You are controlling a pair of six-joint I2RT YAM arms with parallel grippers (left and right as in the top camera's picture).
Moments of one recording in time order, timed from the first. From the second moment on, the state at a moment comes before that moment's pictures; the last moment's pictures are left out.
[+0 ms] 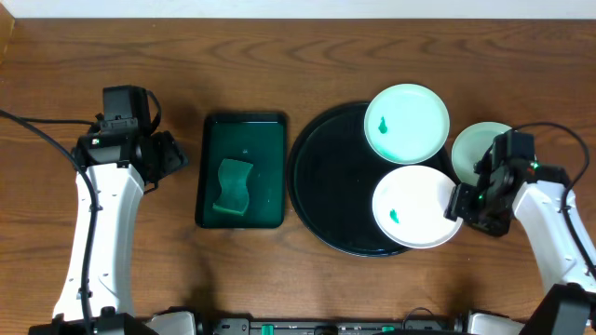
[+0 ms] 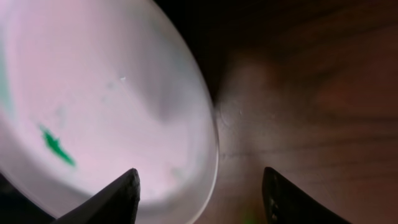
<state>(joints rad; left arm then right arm) 0.13 1.40 1.19 -1.02 -0.17 -0.44 -0.15 1.43 0.86 -0.97 -0.12 0.23</state>
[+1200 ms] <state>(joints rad) 0.13 1.40 1.19 -1.02 -0.17 -0.44 0.19 1.43 0.74 -0.60 -0.33 0.59</state>
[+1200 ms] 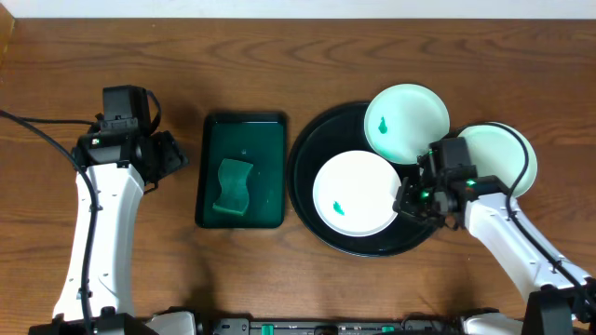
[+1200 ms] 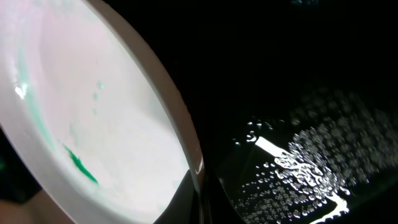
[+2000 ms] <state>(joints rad) 0.13 1.40 1.19 -1.02 -0.17 -0.44 0.28 1.43 0.73 -0.37 0.02 0.25</state>
